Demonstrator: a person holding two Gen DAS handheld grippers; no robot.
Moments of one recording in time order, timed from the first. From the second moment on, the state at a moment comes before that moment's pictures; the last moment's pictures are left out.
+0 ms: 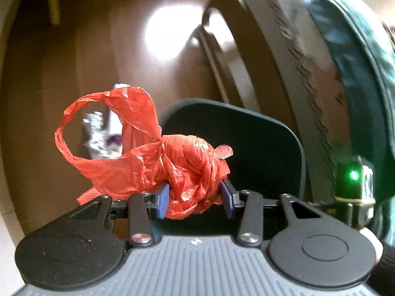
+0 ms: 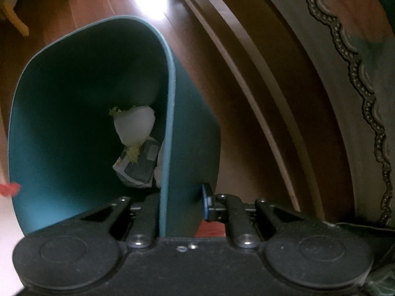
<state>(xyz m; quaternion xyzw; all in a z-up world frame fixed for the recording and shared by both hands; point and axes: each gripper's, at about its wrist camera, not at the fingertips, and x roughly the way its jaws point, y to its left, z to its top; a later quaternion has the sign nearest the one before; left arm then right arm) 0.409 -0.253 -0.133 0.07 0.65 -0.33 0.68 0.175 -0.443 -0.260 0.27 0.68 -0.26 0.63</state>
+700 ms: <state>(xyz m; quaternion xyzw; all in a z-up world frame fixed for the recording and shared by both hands) 0.388 -0.318 -0.229 0.11 0.73 -0.28 0.61 0.152 -0.457 -0.247 0.24 0.69 -0.19 0.66</state>
